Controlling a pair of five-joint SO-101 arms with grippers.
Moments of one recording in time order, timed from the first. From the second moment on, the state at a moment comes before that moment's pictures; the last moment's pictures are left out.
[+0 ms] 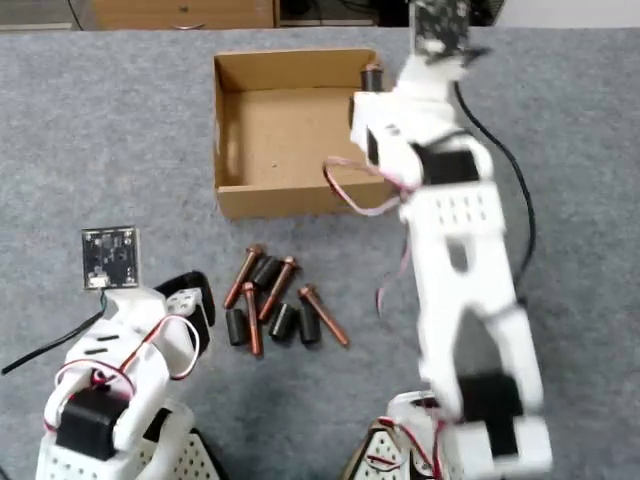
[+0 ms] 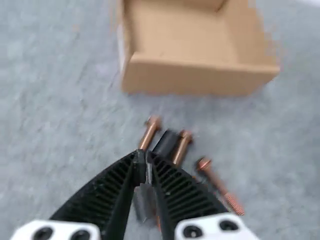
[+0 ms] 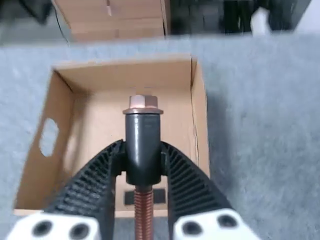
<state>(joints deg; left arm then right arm) 12.0 -92.1 65.5 74.7 10.8 -11.3 -7.3 5.2 50.7 -15.3</state>
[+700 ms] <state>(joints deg) 10.0 -91.9 77.4 71.0 7.2 -6.4 41.1 -28.9 55.1 -12.9</state>
